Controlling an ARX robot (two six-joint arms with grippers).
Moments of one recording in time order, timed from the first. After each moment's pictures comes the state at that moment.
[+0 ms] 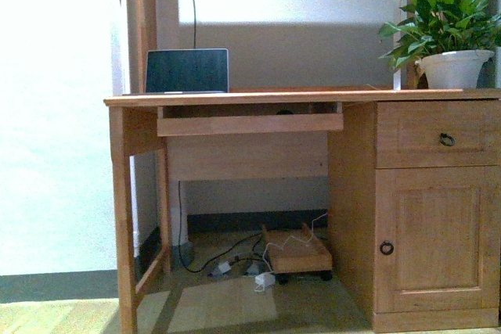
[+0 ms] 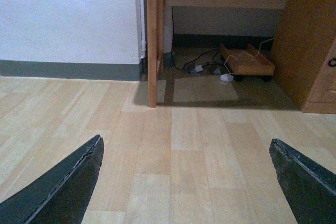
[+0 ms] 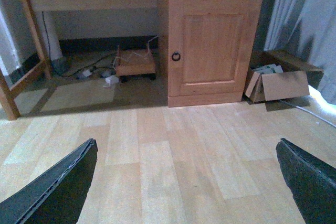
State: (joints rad) left arm 0.00 0.00 0.01 0.00 0.00 0.00; right arm 0.00 0.00 0.01 0.00 0.00 0.00
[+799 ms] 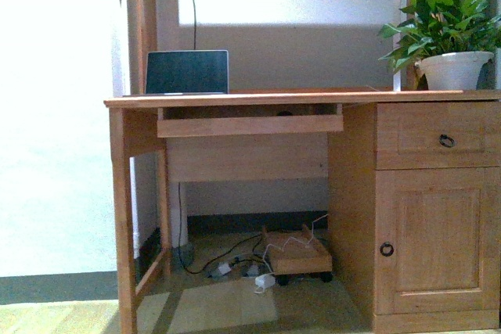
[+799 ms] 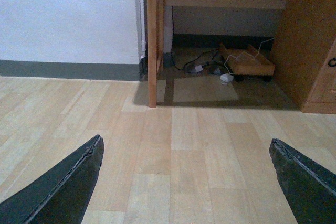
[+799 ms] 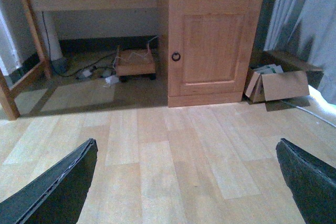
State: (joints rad) left arm 0.00 0.00 0.01 0.00 0.00 0.00; right arm 0.00 0.00 0.01 0.00 0.00 0.00
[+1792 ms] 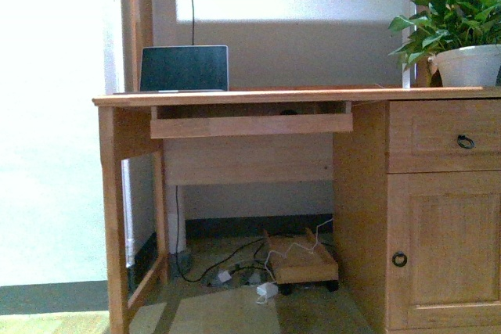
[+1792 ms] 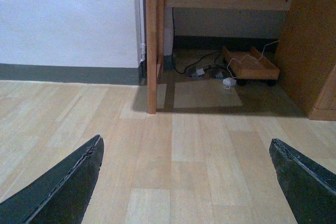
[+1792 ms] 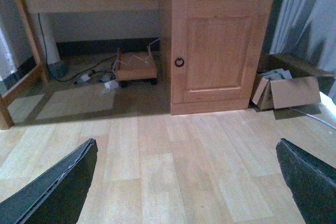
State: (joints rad) left arm 0.00 0.00 0.01 0.00 0.00 0.00; right arm 0.00 0.00 0.01 0.00 0.00 0.00
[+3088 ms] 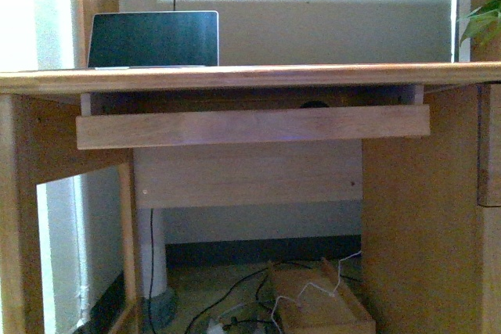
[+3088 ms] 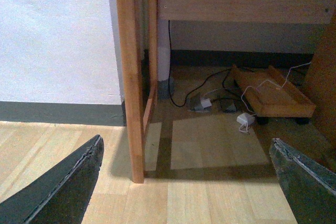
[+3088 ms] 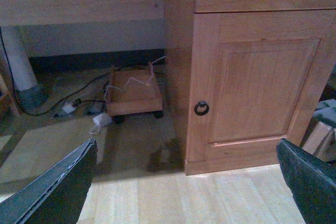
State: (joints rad) left arm 0.00 0.00 0.01 0.00 0.00 0.00; right arm 0.00 0.00 0.01 0.00 0.00 0.00
